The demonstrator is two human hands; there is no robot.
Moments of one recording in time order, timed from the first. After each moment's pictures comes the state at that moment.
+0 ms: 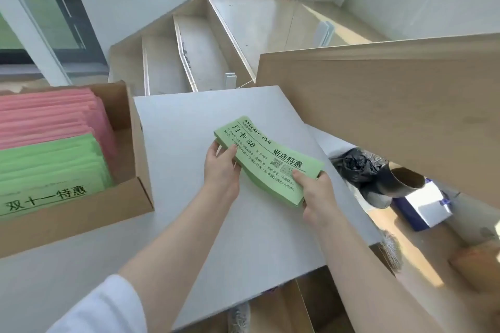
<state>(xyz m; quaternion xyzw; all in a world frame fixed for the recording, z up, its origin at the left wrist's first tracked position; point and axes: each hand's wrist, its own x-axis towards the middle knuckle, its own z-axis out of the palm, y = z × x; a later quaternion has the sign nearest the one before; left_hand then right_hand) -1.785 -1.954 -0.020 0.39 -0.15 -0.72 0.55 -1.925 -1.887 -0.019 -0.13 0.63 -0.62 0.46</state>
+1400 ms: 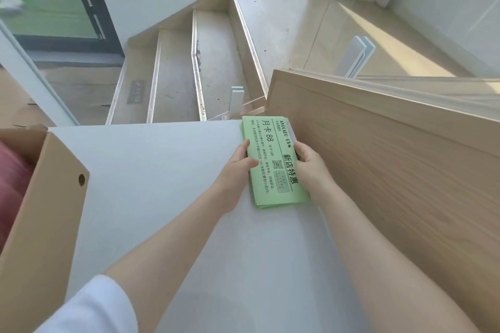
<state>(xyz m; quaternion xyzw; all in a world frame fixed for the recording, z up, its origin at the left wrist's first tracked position) -1.871 -2.101 -0.025 0.47 -0.39 -0.70 0.37 -2.023 -2.104 -0.028 -0.46 0.69 -0.34 0.44</state>
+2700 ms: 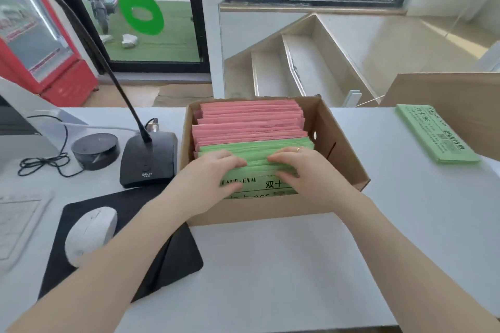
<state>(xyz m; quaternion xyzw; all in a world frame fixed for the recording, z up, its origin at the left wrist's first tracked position) -1.391 -1.901 0.058 0.56 -0.80 -0.17 0.14 -1.600 -1.923 0.056 -0.83 0.50 -0.14 0.19</state>
